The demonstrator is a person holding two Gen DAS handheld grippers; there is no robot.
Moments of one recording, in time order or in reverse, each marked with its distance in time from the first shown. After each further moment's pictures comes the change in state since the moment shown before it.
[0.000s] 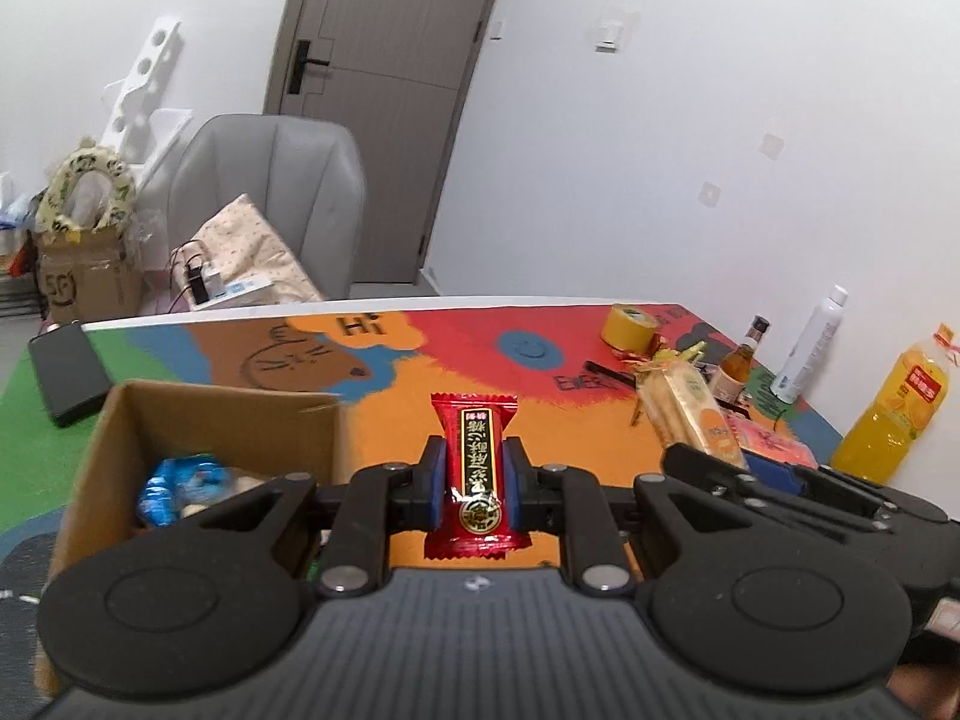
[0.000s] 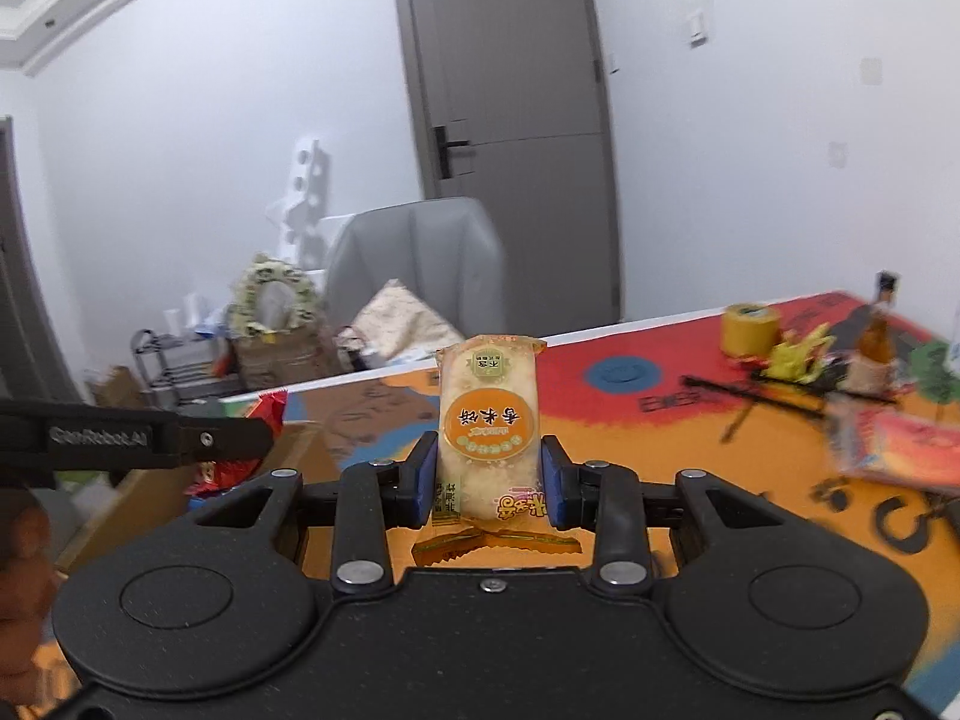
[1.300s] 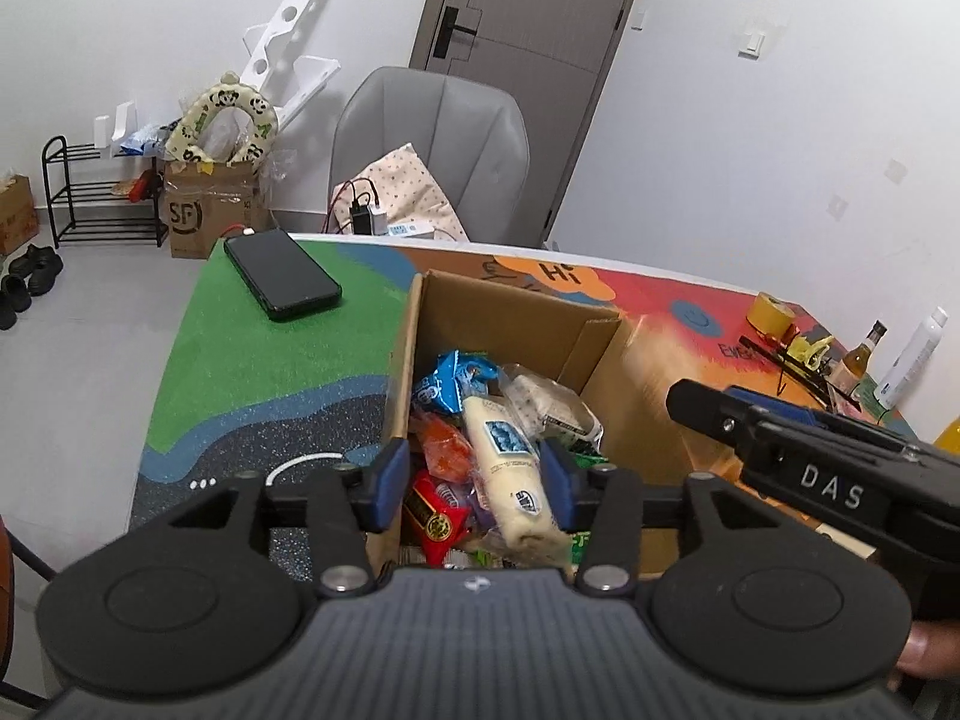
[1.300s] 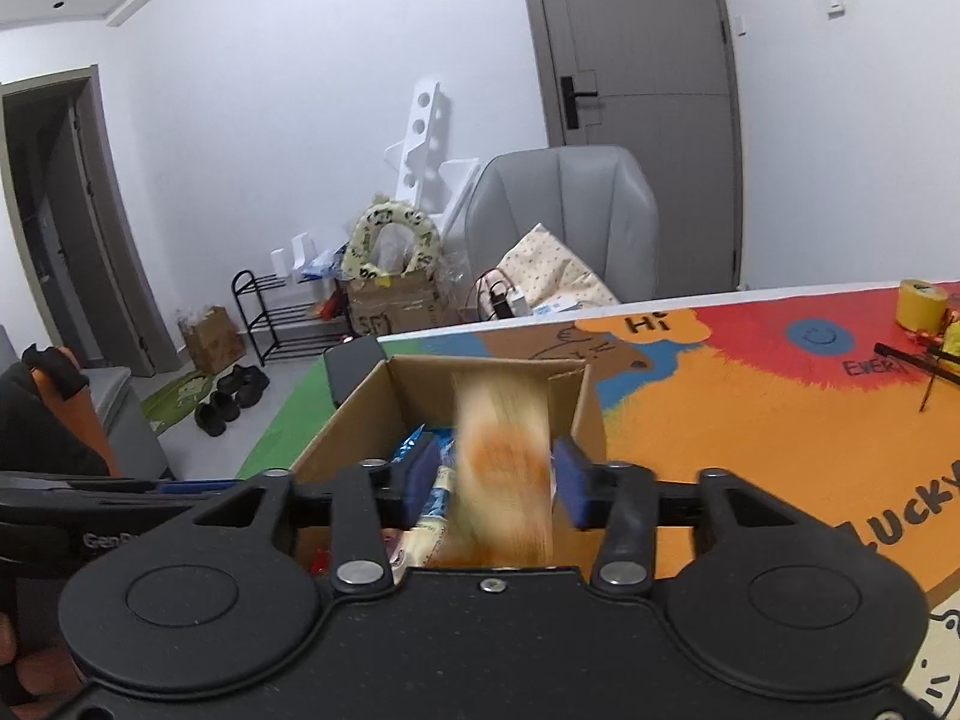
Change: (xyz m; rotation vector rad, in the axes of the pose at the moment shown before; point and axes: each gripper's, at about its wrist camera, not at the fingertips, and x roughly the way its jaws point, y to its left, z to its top) left arm -0.066 0.115 -0.042 -0.130 0.052 0.178; right arm 0.023 0.125 -0.022 -0.082 0.076 0.151
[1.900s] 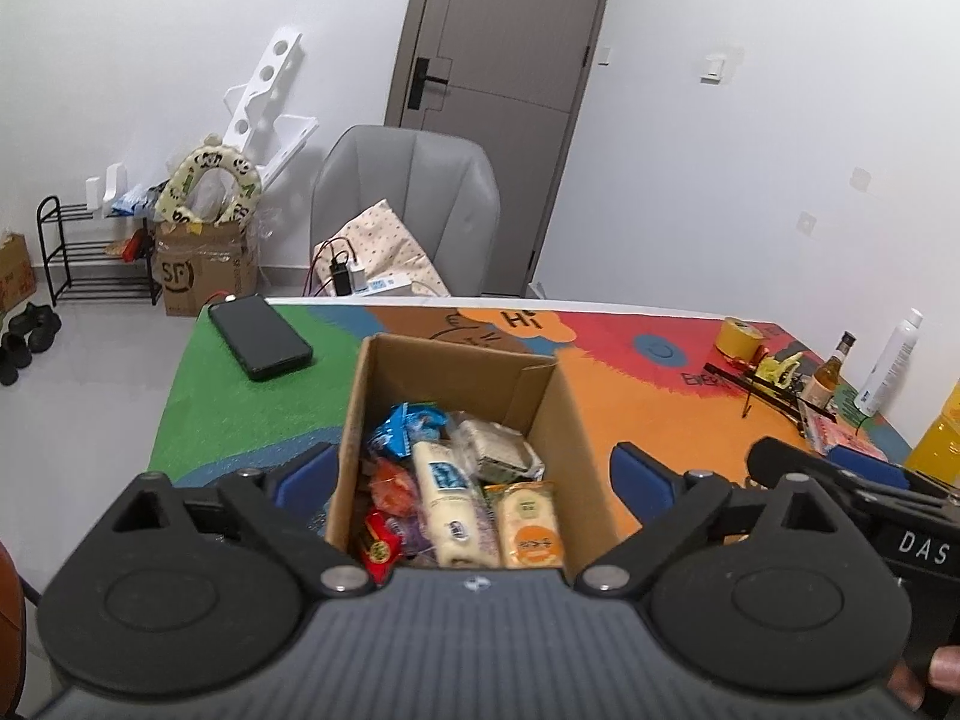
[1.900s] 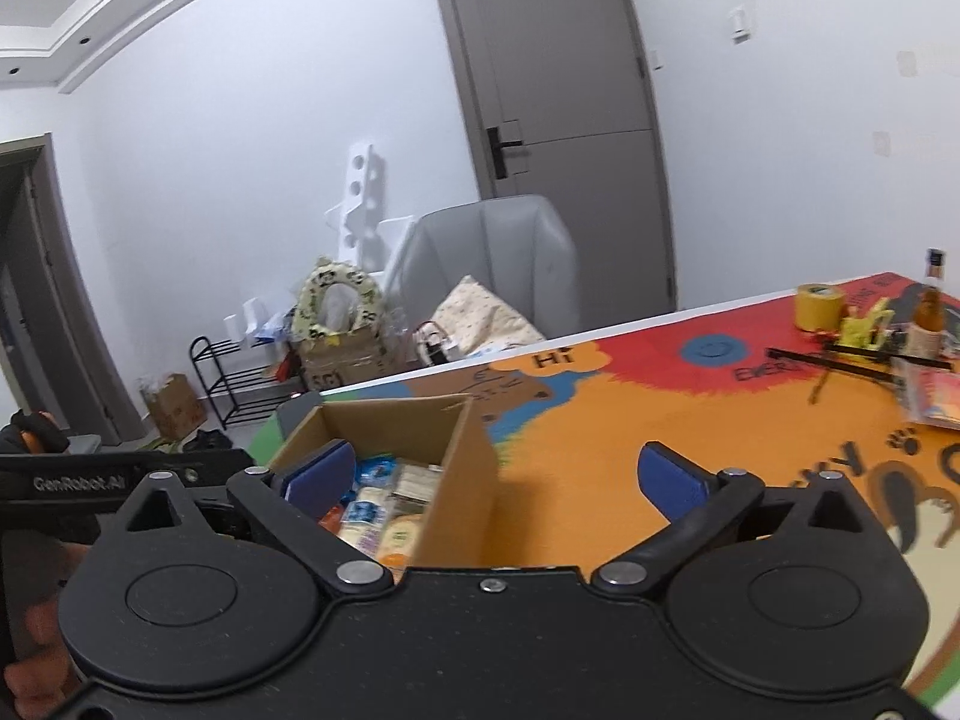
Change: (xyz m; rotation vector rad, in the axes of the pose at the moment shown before) left arm -0.034 -0.044 0.003 0.065 -0.094 -0.007; right arm -0.076 -0.050 -0.008 0.110 -0.092 -0.116
